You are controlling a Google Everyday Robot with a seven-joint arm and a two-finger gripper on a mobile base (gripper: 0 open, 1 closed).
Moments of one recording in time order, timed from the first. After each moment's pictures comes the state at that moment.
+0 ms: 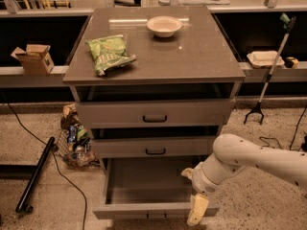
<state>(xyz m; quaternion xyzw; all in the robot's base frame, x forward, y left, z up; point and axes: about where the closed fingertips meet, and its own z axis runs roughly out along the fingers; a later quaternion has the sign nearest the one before) 0.408 -0.113 0.501 -0.65 0.71 0.24 0.11</state>
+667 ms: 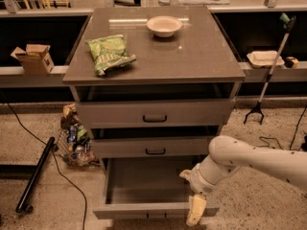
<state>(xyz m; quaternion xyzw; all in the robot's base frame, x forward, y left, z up) 0.411 -0.113 0.482 -0.66 0.71 0.24 0.10</state>
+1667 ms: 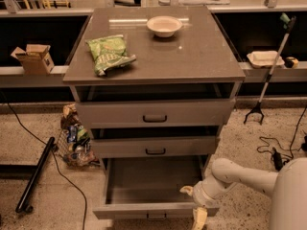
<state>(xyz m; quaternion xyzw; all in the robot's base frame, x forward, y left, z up) 0.424 -0.139 0.307 -0.68 0.66 0.31 0.12</state>
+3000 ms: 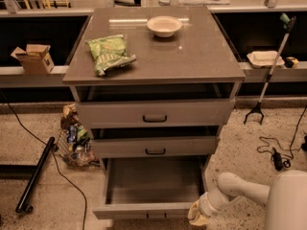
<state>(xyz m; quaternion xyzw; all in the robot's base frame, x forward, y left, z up) 0.418 -0.180 0.224 -0.68 0.66 0.28 0.14</state>
